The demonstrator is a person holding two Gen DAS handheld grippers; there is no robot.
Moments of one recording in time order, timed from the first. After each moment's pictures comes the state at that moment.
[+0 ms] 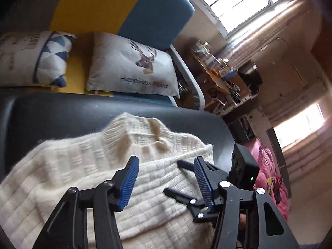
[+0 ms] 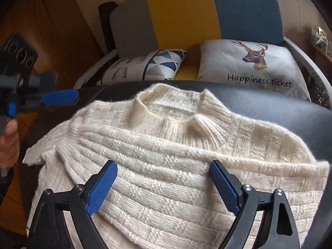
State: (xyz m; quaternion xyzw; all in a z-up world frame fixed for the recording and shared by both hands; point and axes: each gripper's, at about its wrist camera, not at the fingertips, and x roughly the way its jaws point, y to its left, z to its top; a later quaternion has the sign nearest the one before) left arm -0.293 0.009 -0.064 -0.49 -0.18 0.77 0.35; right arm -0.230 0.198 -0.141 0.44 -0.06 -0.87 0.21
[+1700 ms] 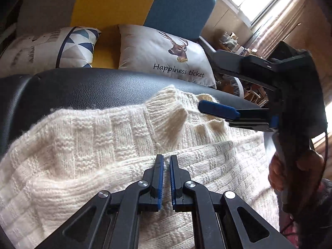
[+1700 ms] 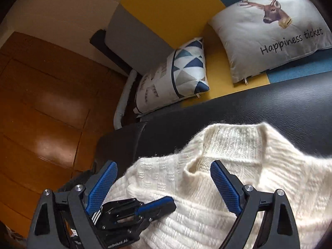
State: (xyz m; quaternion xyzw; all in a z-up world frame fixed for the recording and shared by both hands) left arm -0.265 -0.008 -0.143 -0.49 -0.12 0.82 0.26; right arm -0.337 0.184 -0.132 0.49 -0.32 -0.76 0.30
